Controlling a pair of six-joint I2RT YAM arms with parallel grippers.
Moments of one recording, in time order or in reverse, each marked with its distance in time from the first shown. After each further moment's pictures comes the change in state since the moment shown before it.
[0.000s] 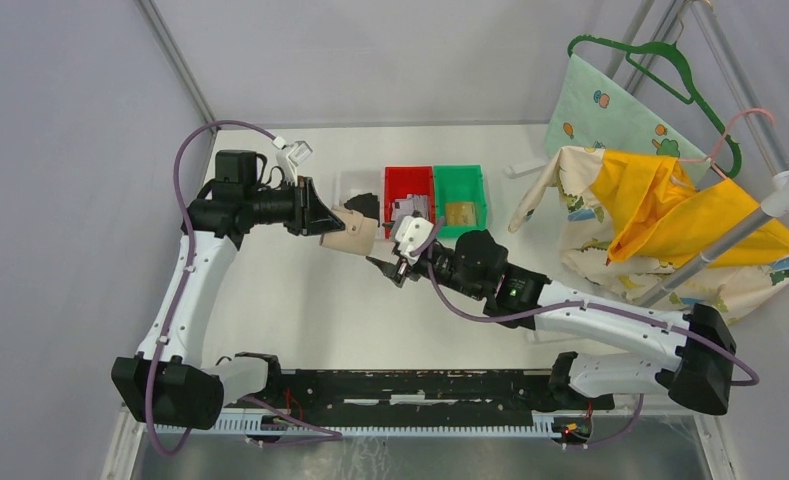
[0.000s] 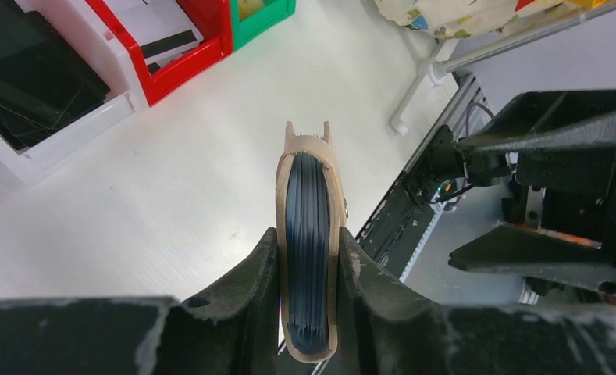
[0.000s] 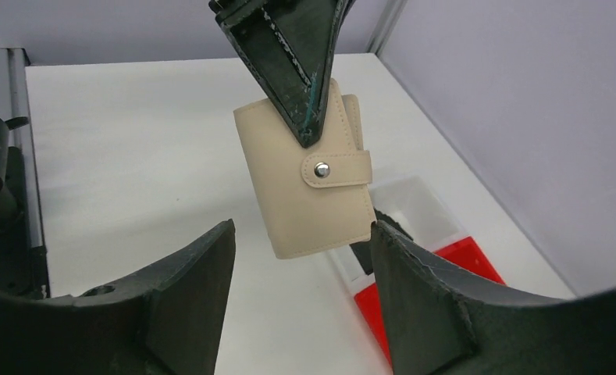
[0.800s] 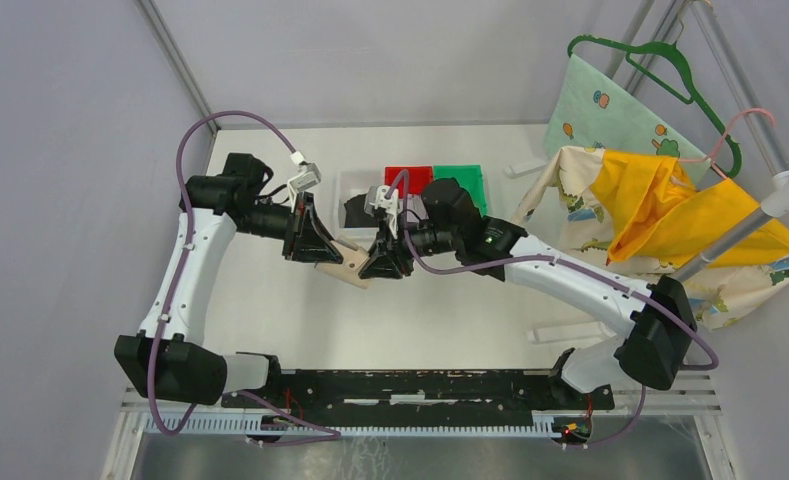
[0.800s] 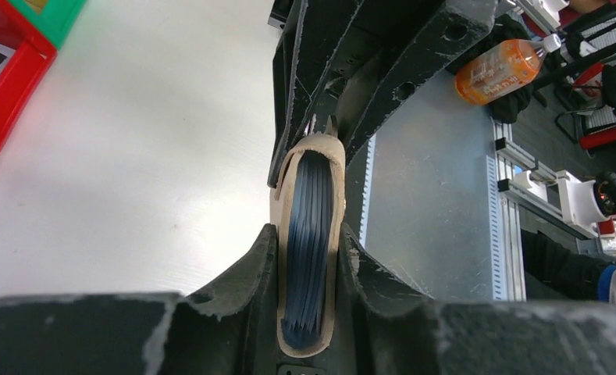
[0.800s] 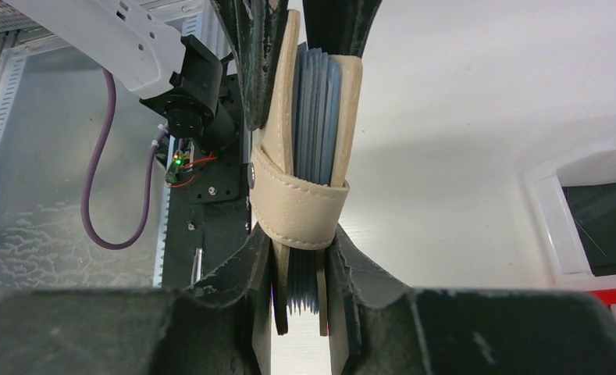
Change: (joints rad) left arm 0.001 0.115 0.173 -0.648 0.337 0.791; right arm -0.164 0.250 0.295 -0.378 -0.628 0.230
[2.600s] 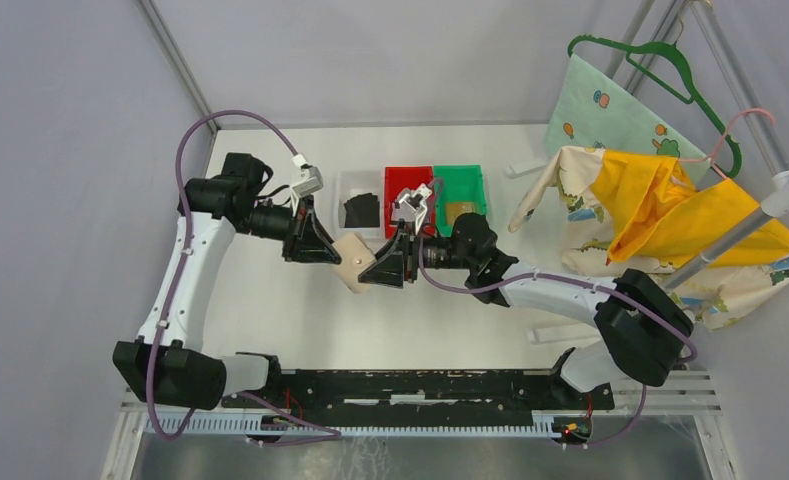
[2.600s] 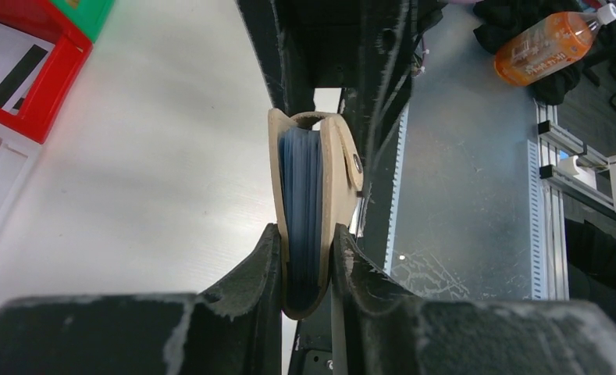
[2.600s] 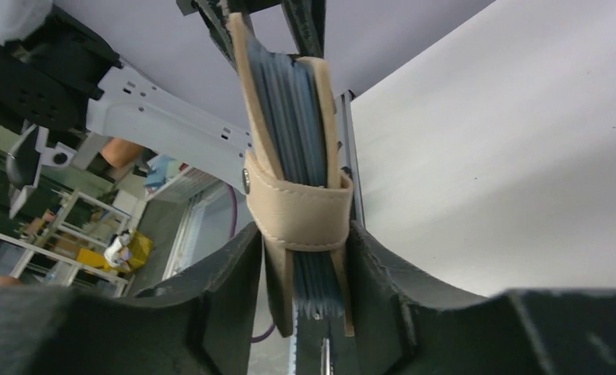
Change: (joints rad) left arm 0.001 -0.008 0.001 0.018 -0.072 0.079; right arm -0.049 0.029 -0.407 0.871 -0.077 0.762
